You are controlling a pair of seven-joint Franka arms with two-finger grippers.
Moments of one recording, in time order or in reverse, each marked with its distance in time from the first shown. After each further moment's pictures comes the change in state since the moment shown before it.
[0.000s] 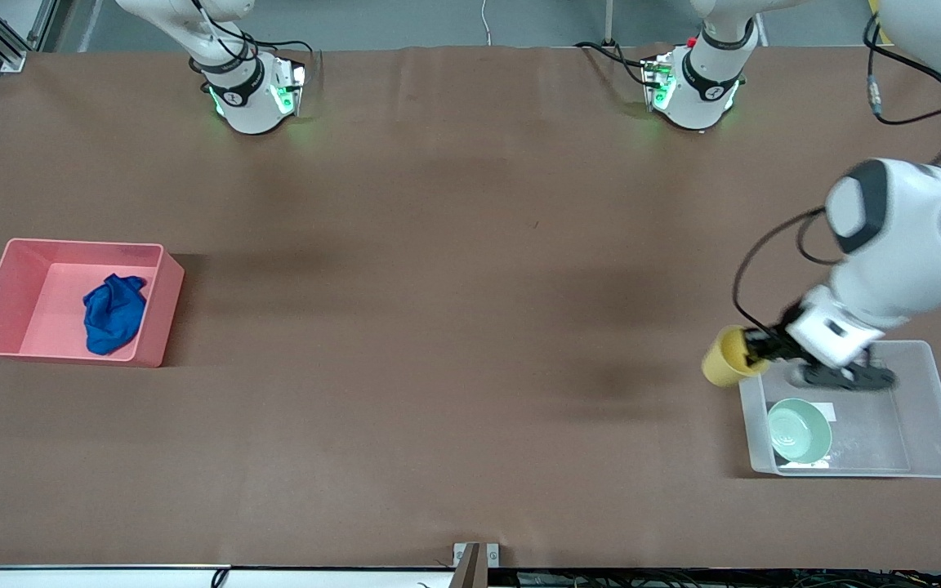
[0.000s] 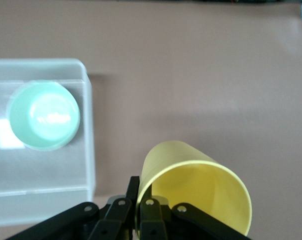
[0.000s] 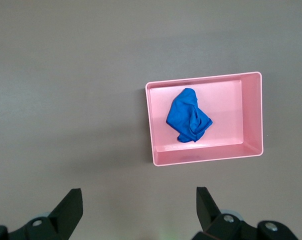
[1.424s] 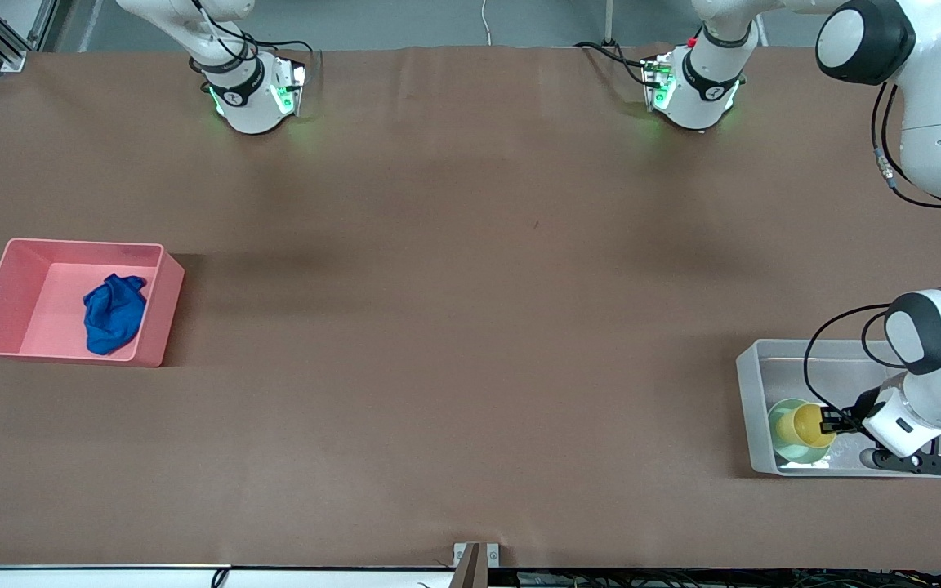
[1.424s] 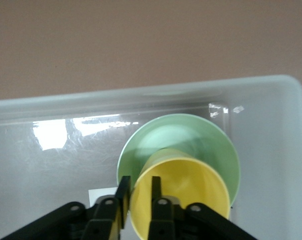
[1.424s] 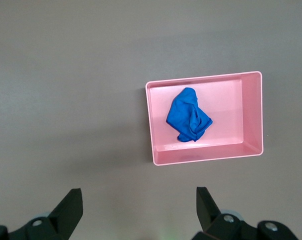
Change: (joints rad) left arm 0.037 0.435 0.148 0.322 0.093 0.075 0.219; right arm 0.000 0.000 0.000 0.000 0.000 -0.003 -0.001
